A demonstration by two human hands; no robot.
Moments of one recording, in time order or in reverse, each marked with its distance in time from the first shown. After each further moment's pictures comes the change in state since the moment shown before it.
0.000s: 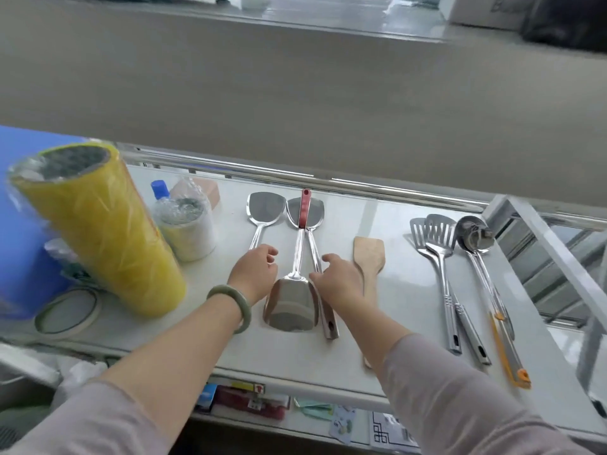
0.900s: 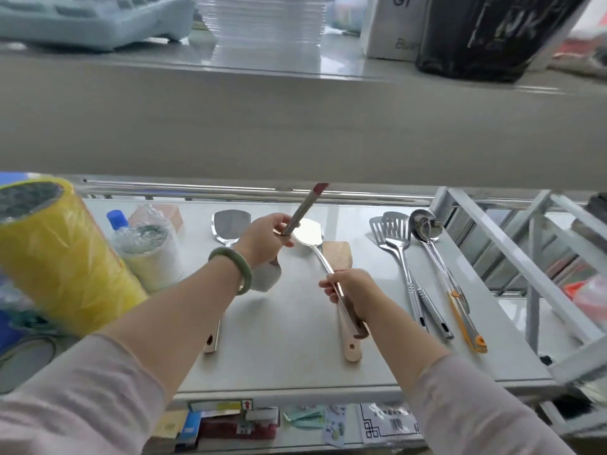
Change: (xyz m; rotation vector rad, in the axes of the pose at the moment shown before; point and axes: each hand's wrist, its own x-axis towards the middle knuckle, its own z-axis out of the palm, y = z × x) left_hand 0.031 0.083 -0.016 -0.264 -0.167 0.324; right_hand -0.027 0.035 -0.054 1.029 -0.119 0.331
